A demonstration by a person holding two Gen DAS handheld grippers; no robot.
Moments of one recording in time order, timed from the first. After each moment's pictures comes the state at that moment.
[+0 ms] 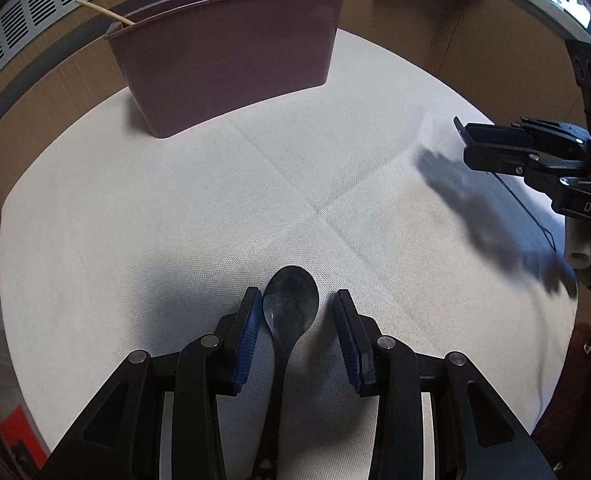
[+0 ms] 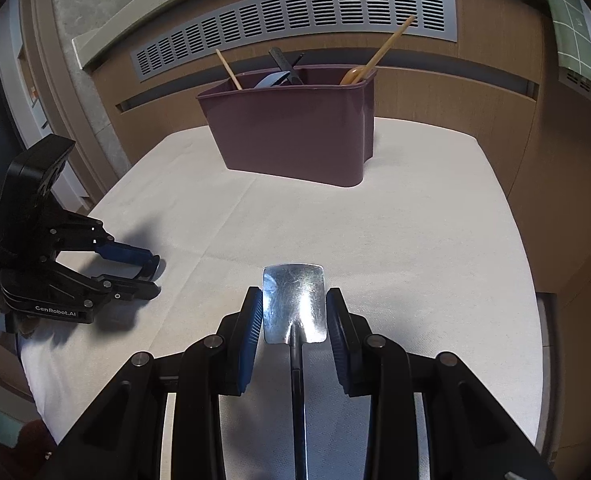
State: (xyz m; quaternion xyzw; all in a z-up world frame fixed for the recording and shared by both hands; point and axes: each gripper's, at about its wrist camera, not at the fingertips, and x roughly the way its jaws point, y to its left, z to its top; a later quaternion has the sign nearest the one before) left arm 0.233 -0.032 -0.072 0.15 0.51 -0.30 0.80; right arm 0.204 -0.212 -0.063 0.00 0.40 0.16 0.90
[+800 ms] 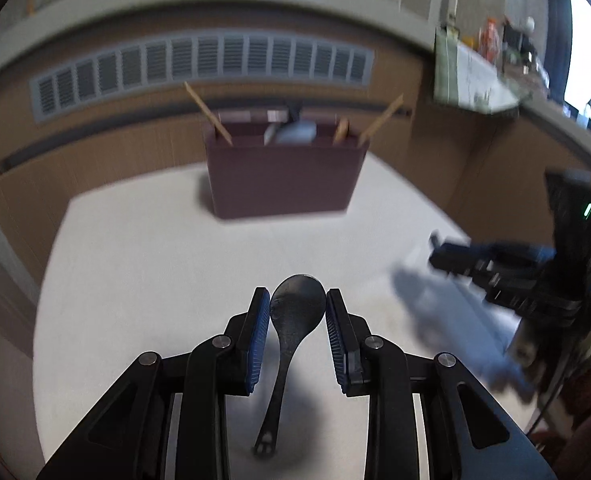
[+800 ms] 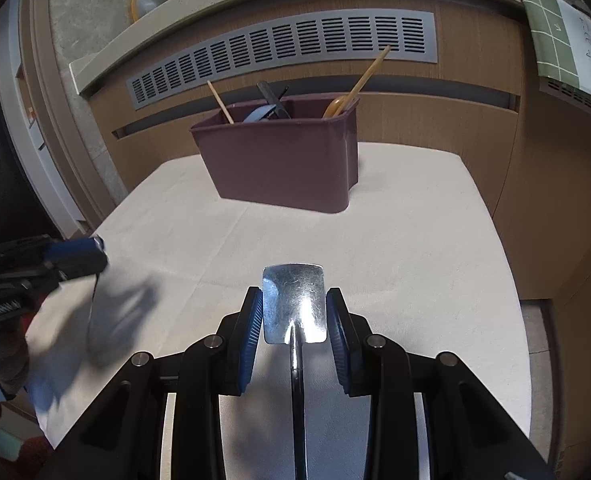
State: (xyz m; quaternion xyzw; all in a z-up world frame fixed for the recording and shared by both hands) left arm 0.186 -0.016 0.005 0.00 0.35 -0.21 0.91; right arm 0.198 -0.222 -0.047 0.03 0.36 0.15 0.92
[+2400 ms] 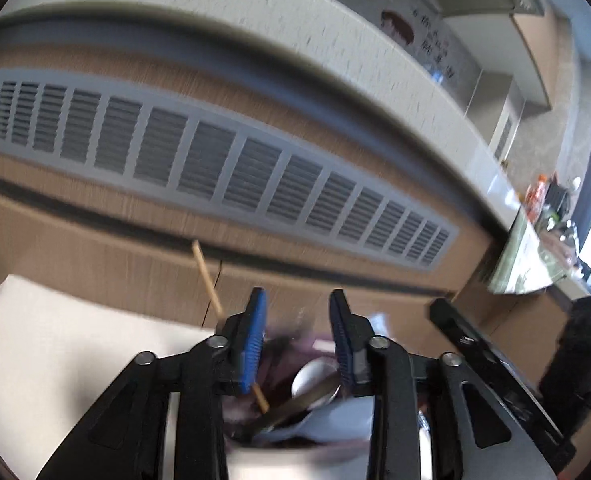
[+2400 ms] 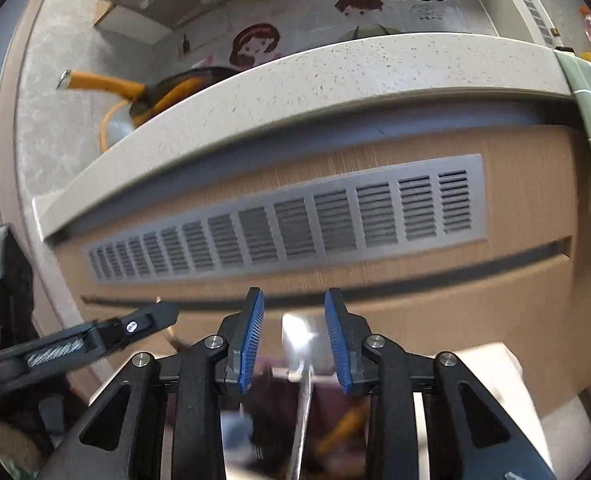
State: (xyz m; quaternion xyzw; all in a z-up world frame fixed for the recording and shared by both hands) left arm 0.404 -0.008 0.016 -0.19 0.24 -0.19 0.93; right arm 0.353 -0.204 0.020 0.08 0.14 0.12 0.98
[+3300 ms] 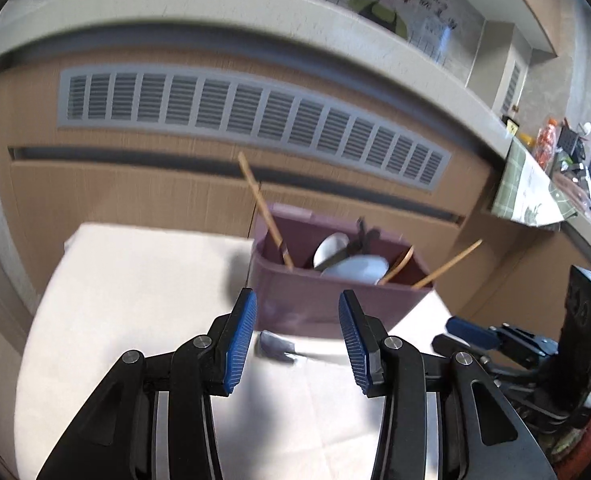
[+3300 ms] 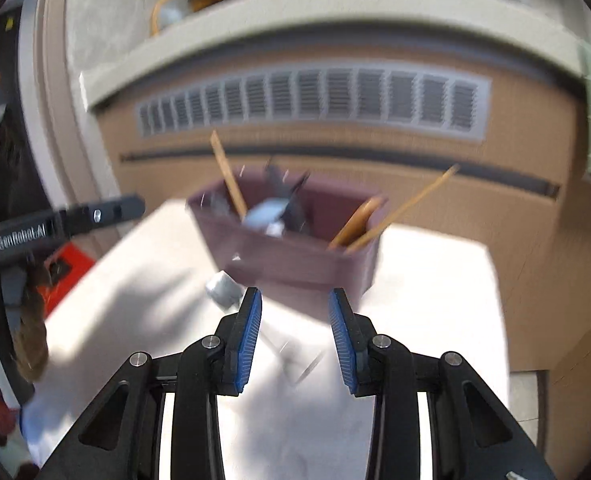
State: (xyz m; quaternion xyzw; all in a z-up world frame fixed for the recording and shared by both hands) left arm 0.293 0.000 0.015 -0.12 0.31 -0.14 0.93; right arm 0.278 -0.209 -0.016 -0.03 0.32 0.20 0.93
